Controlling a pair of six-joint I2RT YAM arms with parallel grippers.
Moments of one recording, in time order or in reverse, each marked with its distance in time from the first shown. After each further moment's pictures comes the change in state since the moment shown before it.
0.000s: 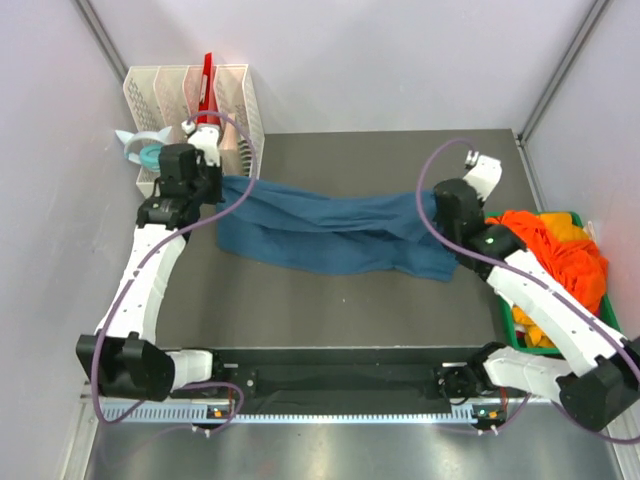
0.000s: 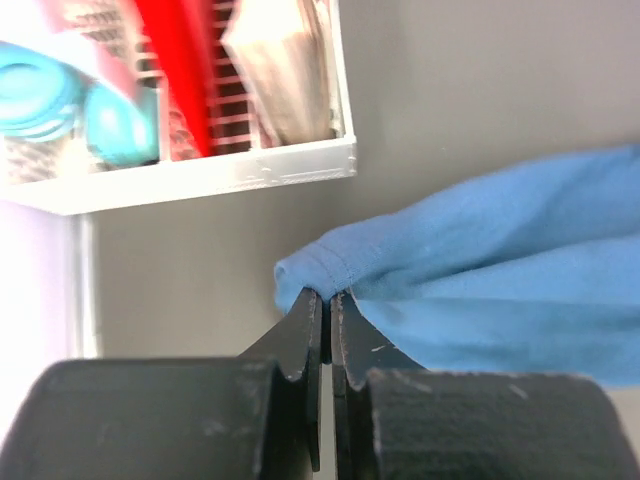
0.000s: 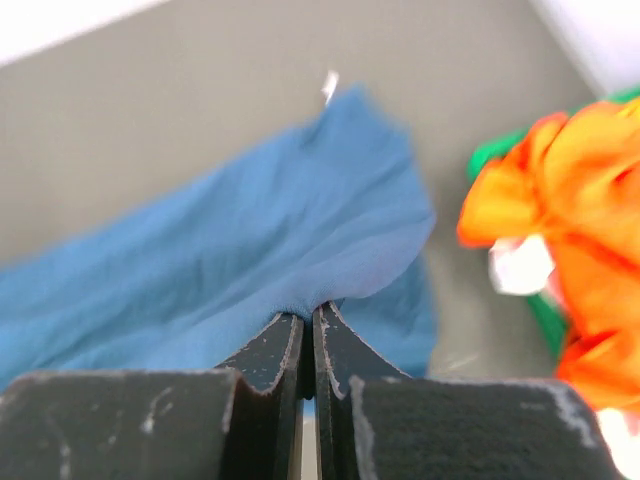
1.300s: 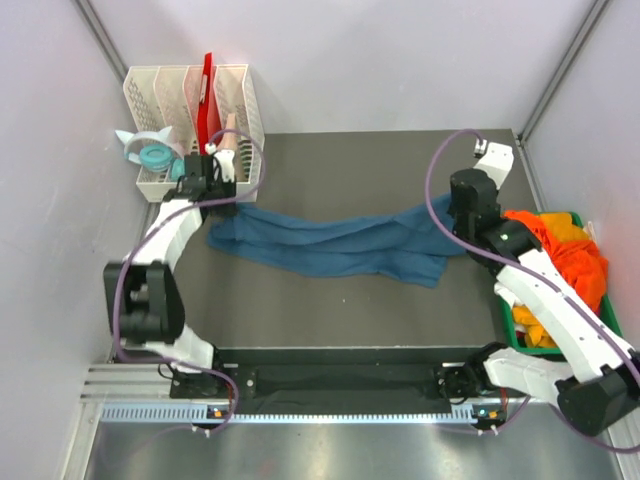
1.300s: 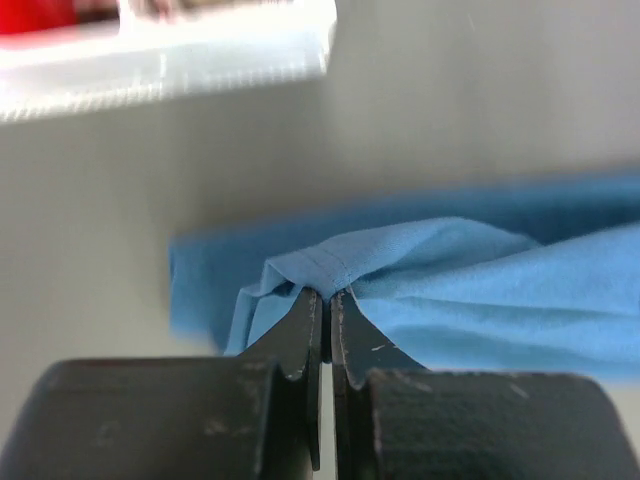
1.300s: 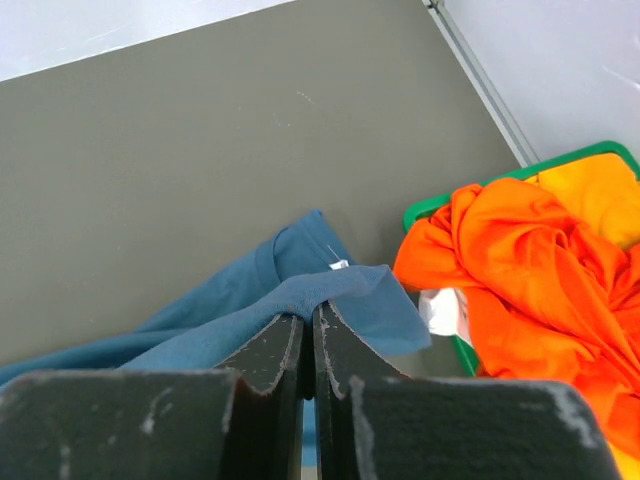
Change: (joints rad) left arm 0.072 0.242 -0.067 0.014 0.140 -0.011; right arm -0.081 -0.051 0.106 -0.036 -0.006 -0.203
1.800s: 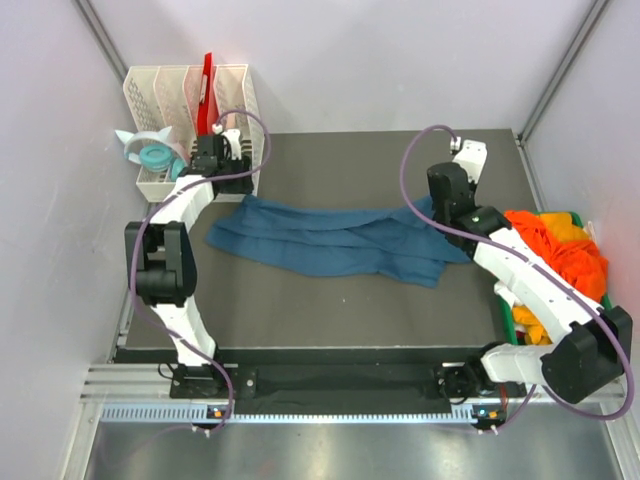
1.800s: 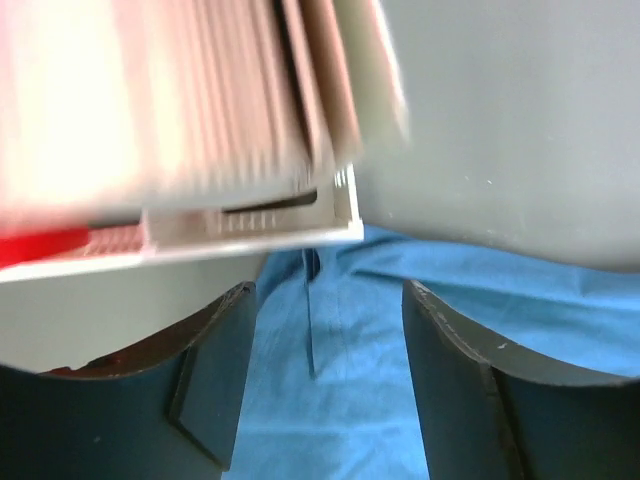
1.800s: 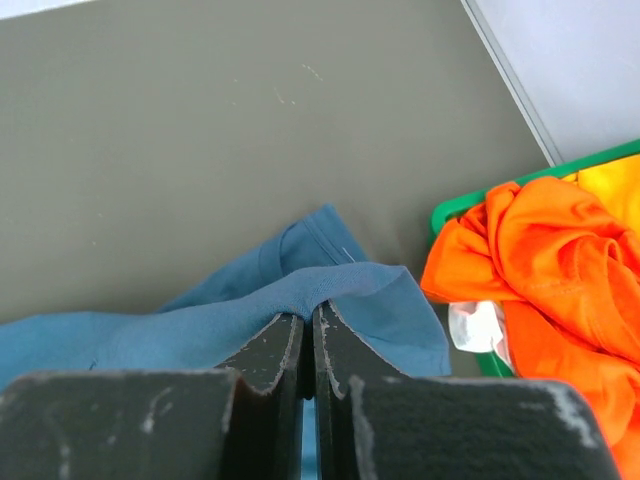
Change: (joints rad) left arm -0.014 0.371 0.301 0.116 -0.027 -0.059; right arm -0.001 0.195 0.002 0.093 0.011 -0.005
